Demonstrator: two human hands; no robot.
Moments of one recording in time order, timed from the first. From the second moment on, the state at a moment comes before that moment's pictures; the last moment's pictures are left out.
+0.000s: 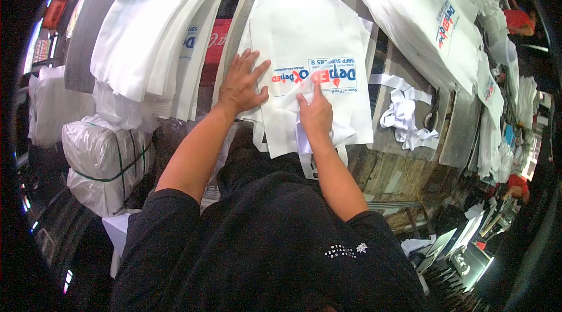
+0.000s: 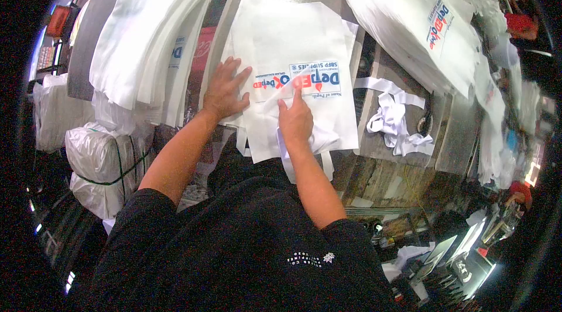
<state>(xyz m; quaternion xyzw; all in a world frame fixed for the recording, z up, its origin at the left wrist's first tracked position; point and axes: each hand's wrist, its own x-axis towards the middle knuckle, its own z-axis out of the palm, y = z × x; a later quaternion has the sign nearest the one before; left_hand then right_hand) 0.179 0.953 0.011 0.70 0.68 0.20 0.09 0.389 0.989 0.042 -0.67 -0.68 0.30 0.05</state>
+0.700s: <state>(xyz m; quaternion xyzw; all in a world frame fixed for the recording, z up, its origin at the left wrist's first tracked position) 0.179 0.954 0.007 0.70 0.68 0.20 0.09 0.414 1.020 0.038 -0.56 -0.80 0.20 0.10</state>
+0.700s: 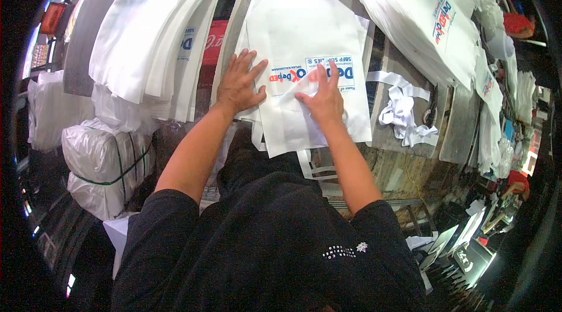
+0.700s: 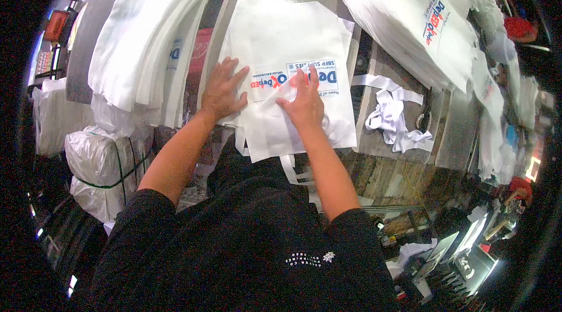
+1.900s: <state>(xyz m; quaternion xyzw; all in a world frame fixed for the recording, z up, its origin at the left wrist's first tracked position) 0.180 0.954 0.007 0.71 0.68 0.18 0.08 0.407 1.009 0.048 -0.62 -0.74 0.24 -0.10</state>
